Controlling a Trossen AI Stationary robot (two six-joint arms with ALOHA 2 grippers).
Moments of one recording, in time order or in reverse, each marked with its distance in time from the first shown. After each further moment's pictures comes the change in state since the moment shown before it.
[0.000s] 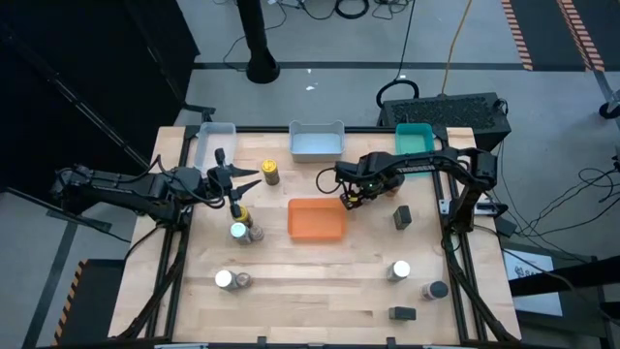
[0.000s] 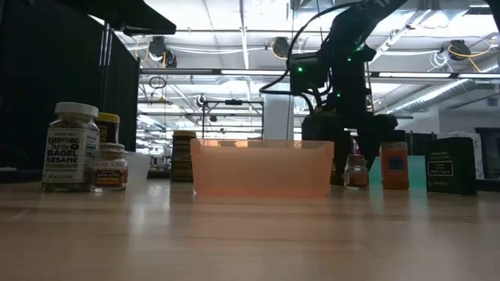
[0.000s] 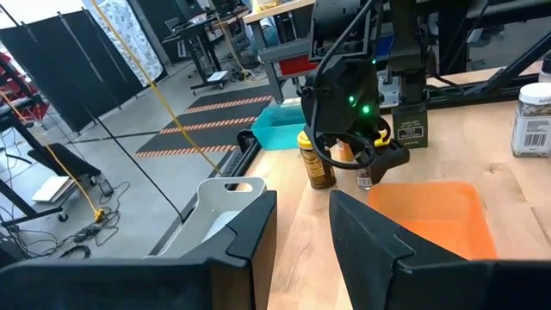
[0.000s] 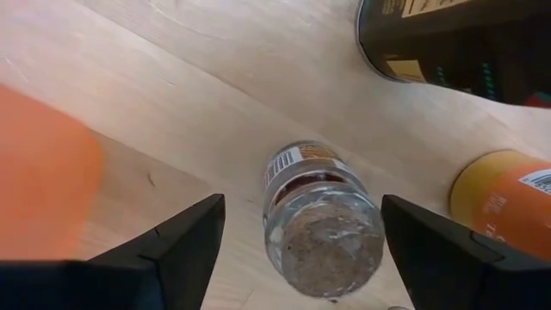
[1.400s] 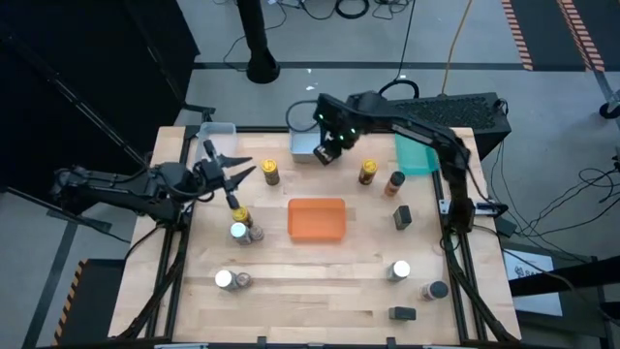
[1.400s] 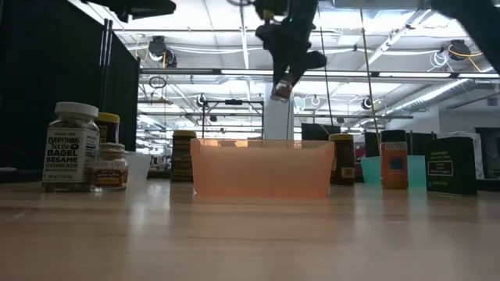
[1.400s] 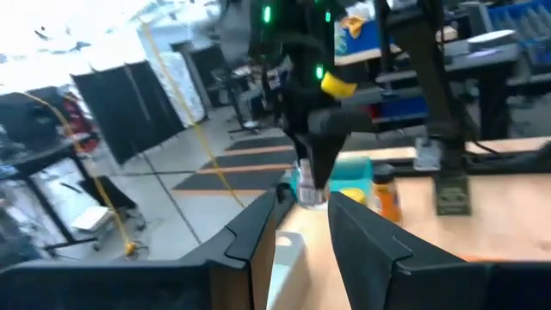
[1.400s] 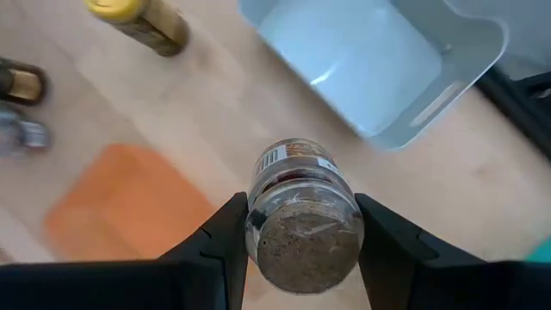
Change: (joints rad) left arm 0.000 -0.055 0.000 0.163 -0.092 0.080; right arm -0.132 0.246 1.033 -0.490 0.003 -0.427
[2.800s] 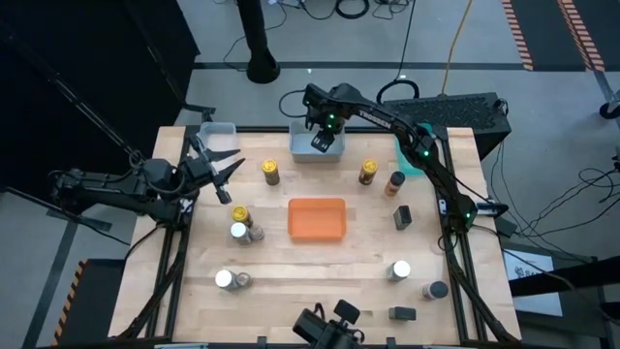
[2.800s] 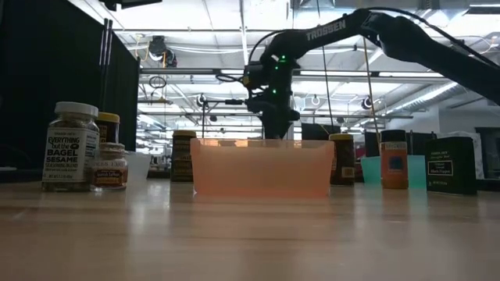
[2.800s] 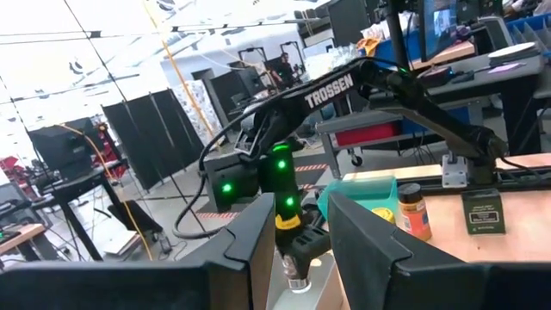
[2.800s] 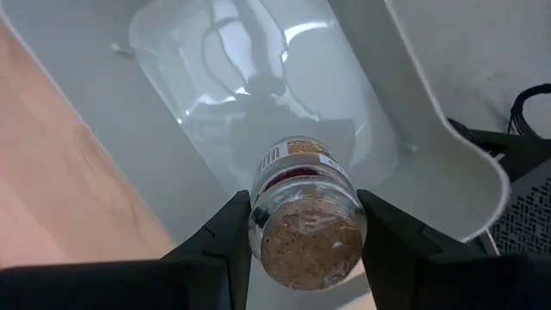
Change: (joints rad) left arm 0.000 -0.092 0.000 0.000 -0.028 0.104; right arm -0.194 0.377 0.166 0.091 0.003 -0.466
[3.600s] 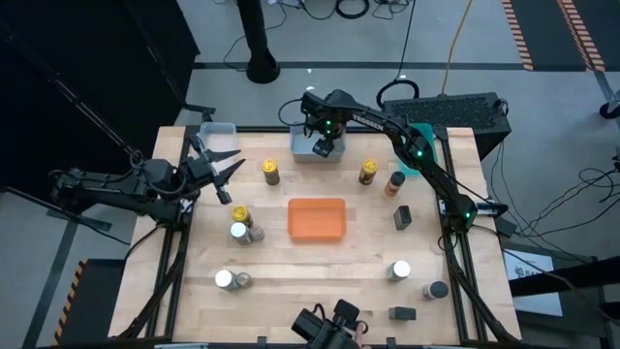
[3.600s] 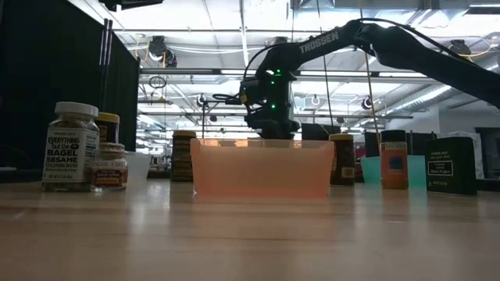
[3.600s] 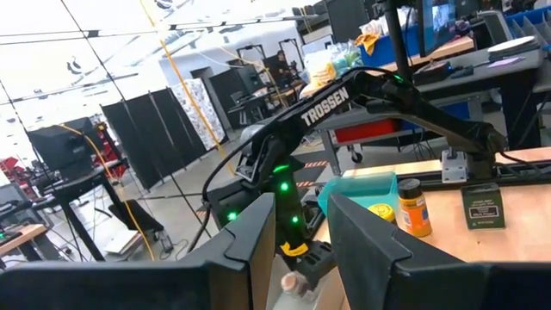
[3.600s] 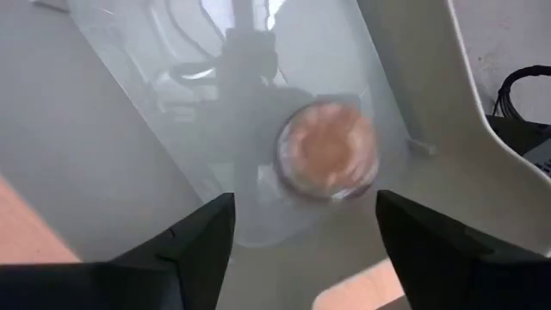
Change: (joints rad) left arm 0.000 0.001 0.000 -0.011 0.000 0.004; right arm 0.002 0.062 -0.001 -0.016 0.052 -0.028
